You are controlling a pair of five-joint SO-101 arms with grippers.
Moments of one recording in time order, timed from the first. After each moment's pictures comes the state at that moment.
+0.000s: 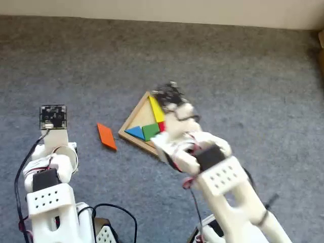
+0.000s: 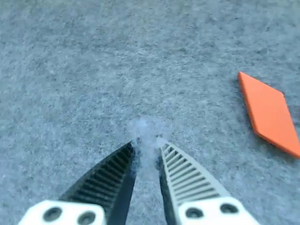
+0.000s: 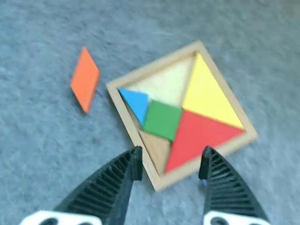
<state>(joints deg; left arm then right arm) -25.8 -64.2 76.4 47.2 -9.1 -38.9 -37.5 40.5 53.5 5.4</state>
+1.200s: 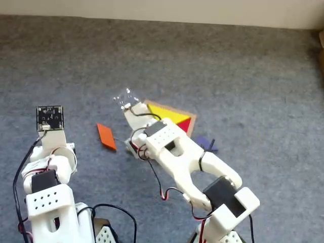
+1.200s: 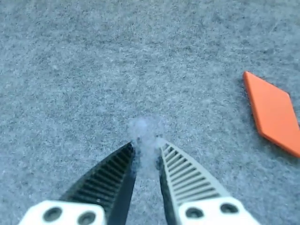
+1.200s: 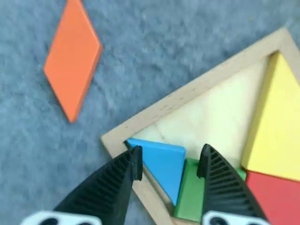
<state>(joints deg) -26.7 -64.6 77.1 47.0 -8.5 -43.9 6.0 26.9 44.0 5.6</state>
